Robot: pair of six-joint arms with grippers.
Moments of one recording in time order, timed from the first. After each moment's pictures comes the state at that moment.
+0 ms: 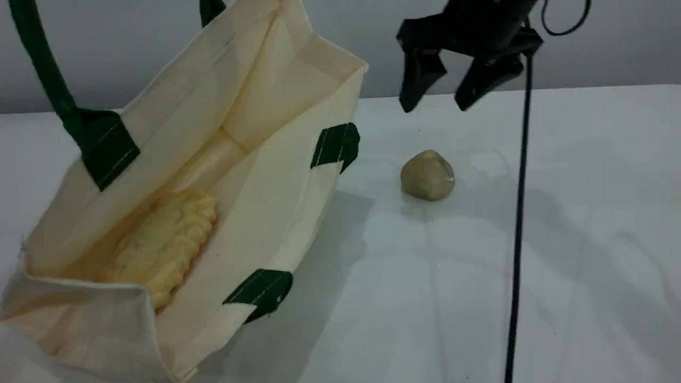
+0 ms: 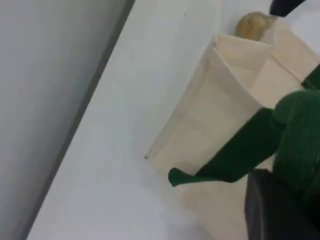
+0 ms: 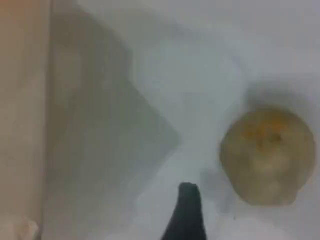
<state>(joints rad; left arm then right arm) -0.08 1.69 -1.78 -0.48 1.22 1.19 0.33 2.16 -1.64 0.37 0.76 -0.24</state>
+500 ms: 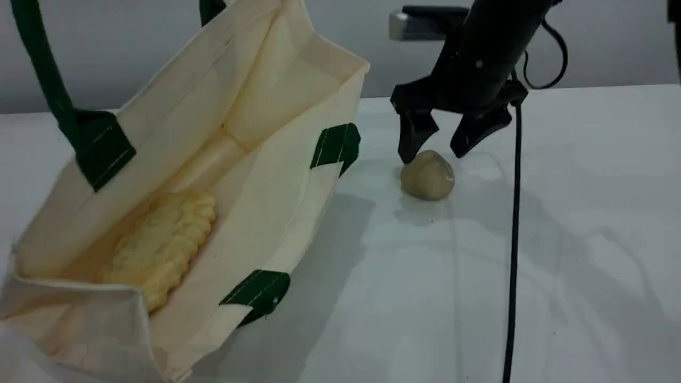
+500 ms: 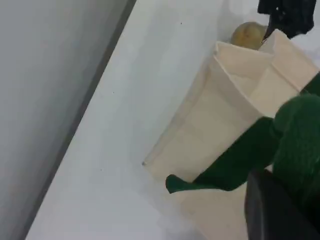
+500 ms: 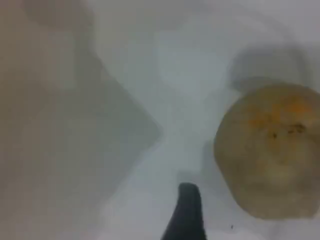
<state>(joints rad) -0.08 1.69 -1.78 -0.50 1.22 1.19 0.34 2.29 -1.64 0.35 0.72 -0.24</state>
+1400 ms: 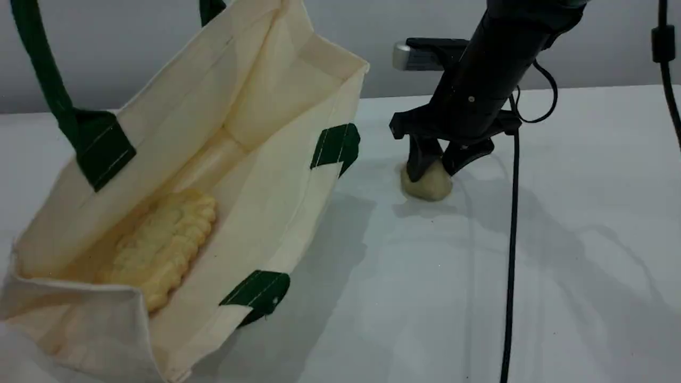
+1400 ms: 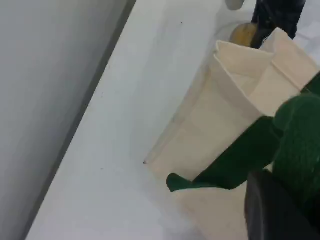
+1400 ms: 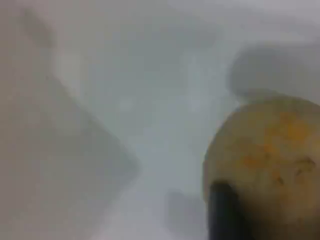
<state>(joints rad) -0.08 1.69 -1.78 -0.50 1.22 1.19 0.34 2.38 -1.64 0.40 0.63 -0.24</state>
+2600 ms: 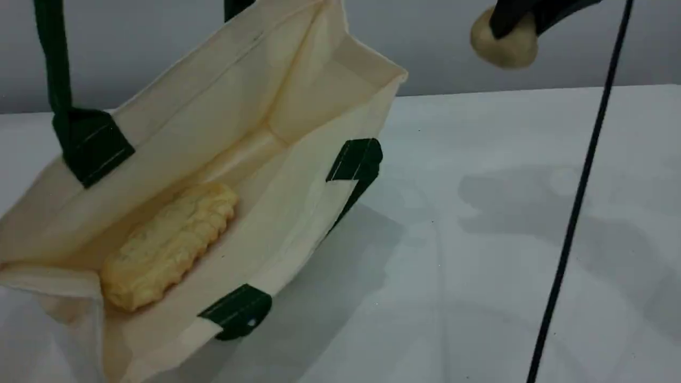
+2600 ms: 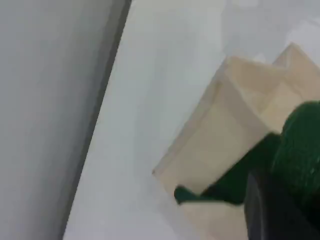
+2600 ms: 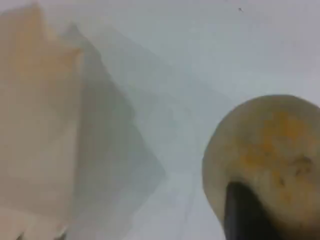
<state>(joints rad) -0.13 1.69 -1.78 -0.60 1.22 1.38 0.23 1.81 -1.38 0.38 0.74 -0.19</state>
